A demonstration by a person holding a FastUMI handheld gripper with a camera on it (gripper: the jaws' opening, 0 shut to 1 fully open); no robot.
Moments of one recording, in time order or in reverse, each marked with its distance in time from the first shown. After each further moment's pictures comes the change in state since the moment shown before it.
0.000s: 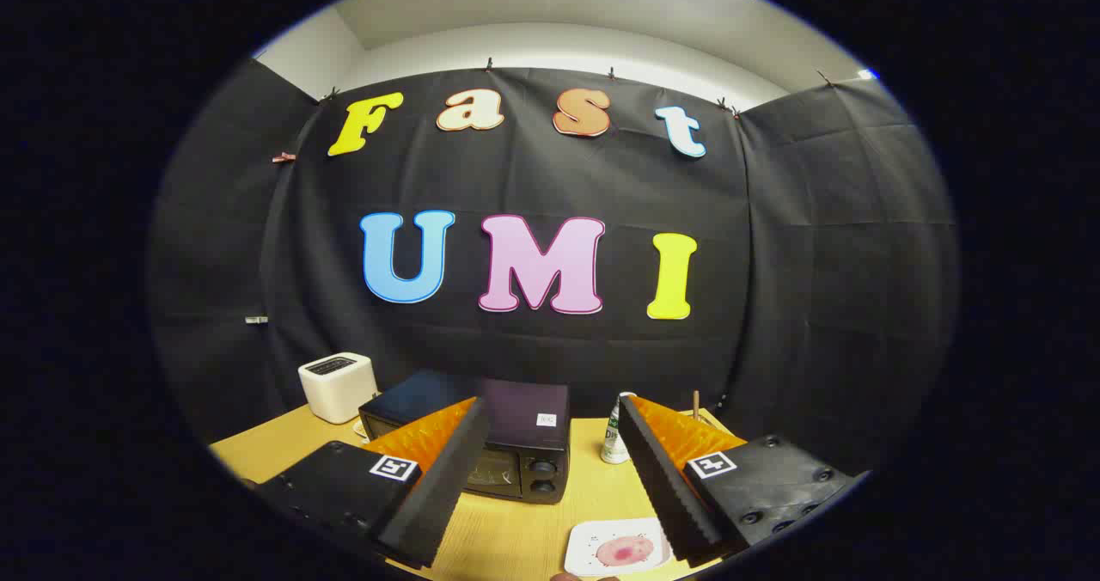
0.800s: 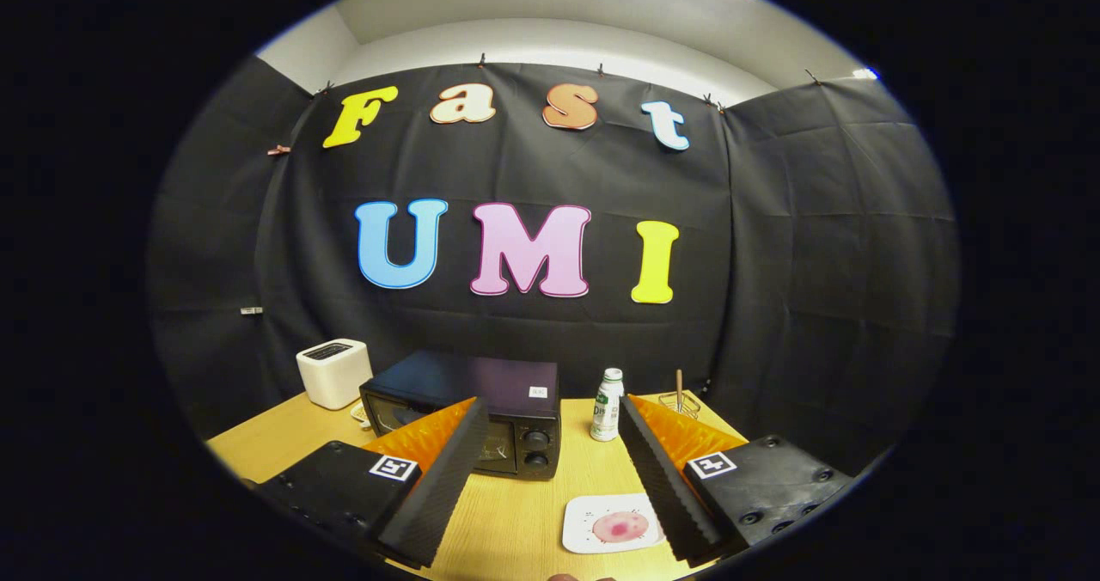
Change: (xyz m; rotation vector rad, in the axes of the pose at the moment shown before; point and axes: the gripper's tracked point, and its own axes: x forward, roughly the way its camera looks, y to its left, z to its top) arm -0.043 -0.003 -0.024 0.024 0.044 -0.048
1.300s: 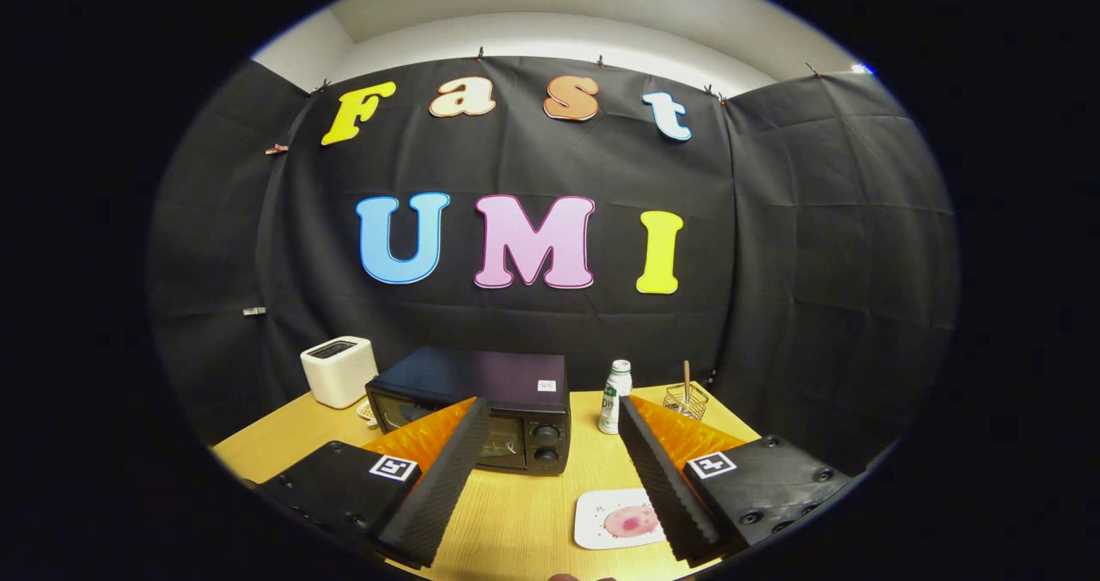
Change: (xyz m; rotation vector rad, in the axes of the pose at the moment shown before) arm 0.003 0.010 -0.005 0.004 0.031 0.018
